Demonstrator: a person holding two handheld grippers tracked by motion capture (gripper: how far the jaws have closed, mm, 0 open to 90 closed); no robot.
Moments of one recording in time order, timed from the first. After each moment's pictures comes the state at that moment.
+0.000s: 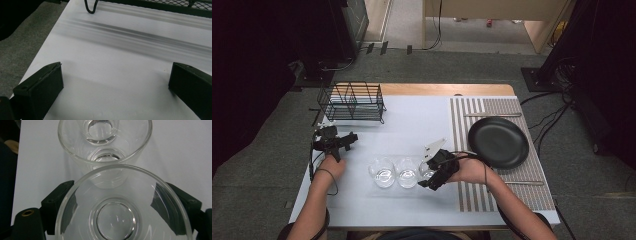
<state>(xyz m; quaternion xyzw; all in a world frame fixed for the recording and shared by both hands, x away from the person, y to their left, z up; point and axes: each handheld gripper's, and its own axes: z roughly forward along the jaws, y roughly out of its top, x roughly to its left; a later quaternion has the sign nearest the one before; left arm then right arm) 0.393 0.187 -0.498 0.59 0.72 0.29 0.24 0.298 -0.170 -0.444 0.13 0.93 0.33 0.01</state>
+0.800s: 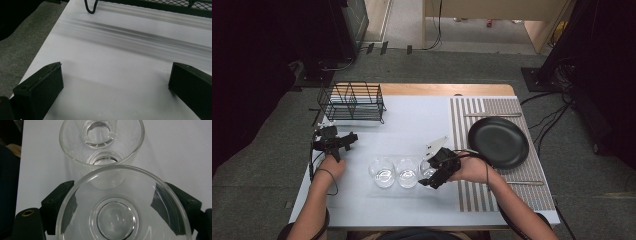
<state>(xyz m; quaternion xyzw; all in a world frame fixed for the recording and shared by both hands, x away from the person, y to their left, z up) 0.393 0.187 -0.498 0.59 0.72 0.29 0.24 0.299 -0.174 -0.437 0.14 0.93 0.33 0.01</state>
